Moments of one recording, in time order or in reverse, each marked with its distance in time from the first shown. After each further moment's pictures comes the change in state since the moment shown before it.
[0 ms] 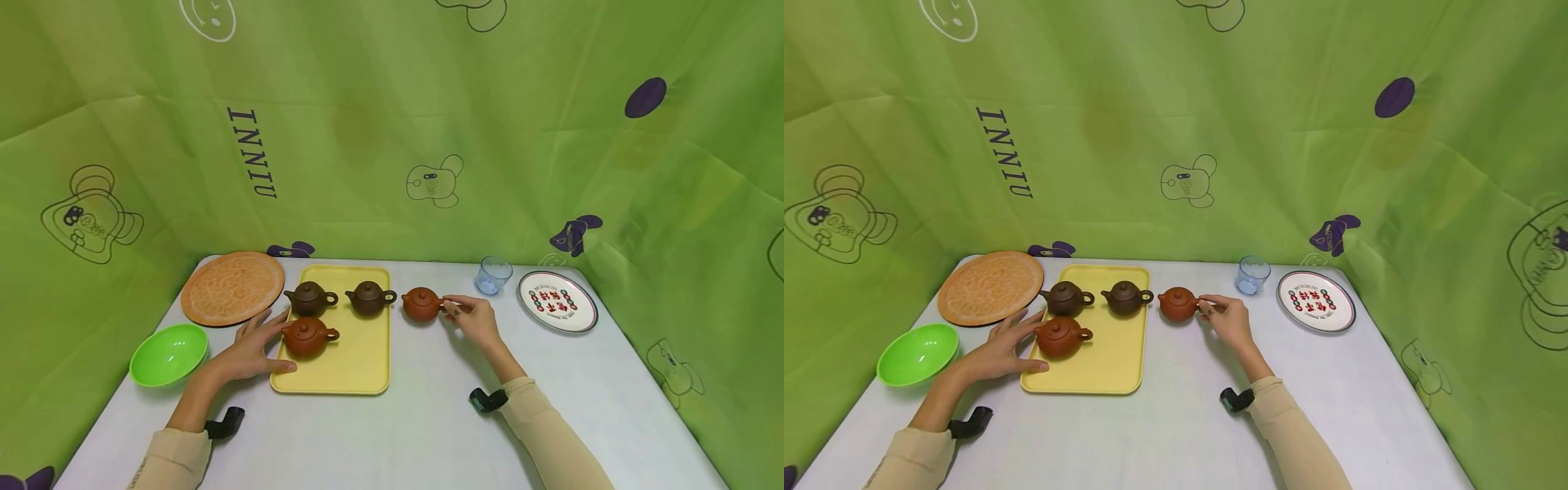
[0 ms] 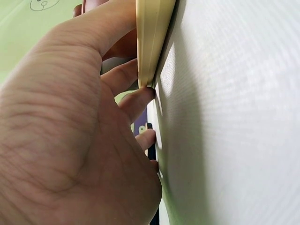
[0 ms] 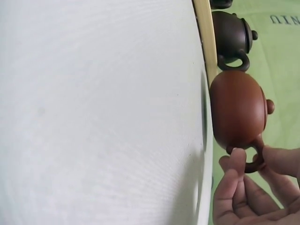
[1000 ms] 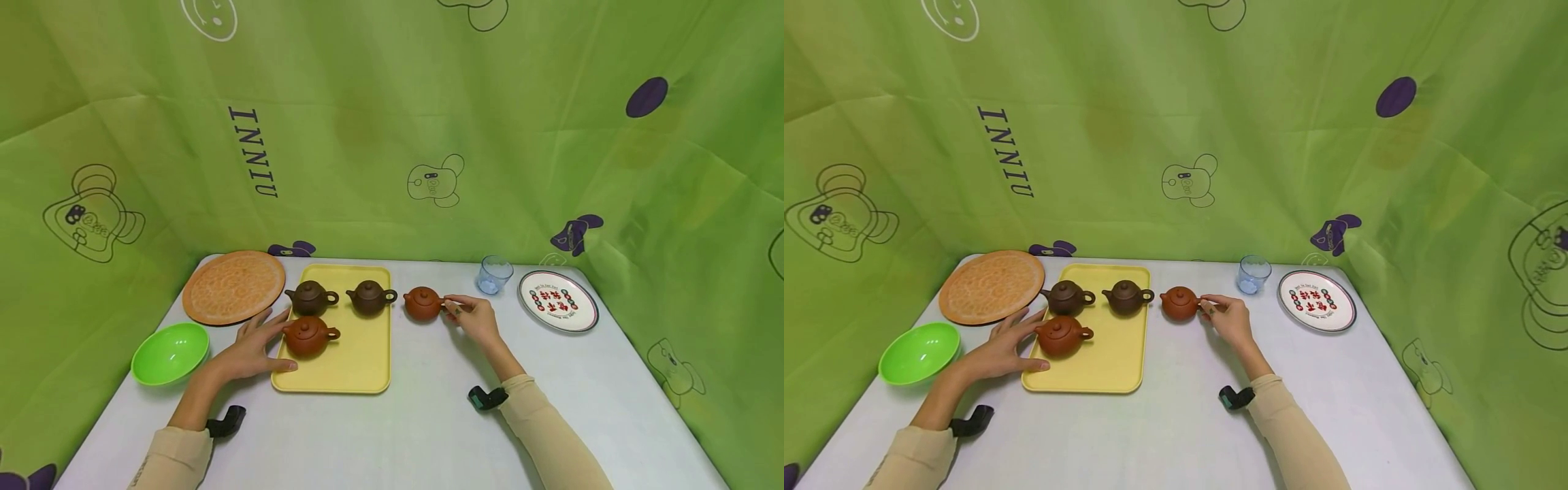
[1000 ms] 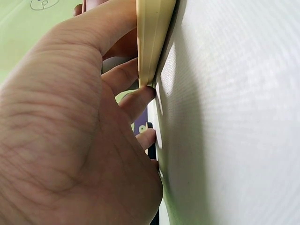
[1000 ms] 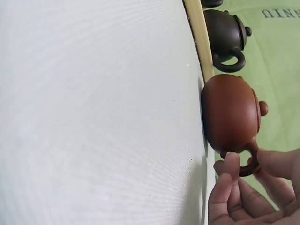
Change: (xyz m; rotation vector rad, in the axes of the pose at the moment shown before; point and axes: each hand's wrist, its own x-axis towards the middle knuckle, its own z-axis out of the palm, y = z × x) left_hand -0.001 0.002 -0.001 -0.002 -0.004 -0.006; right_hand 0.003 0.001 0.000 0.039 -0.008 0.061
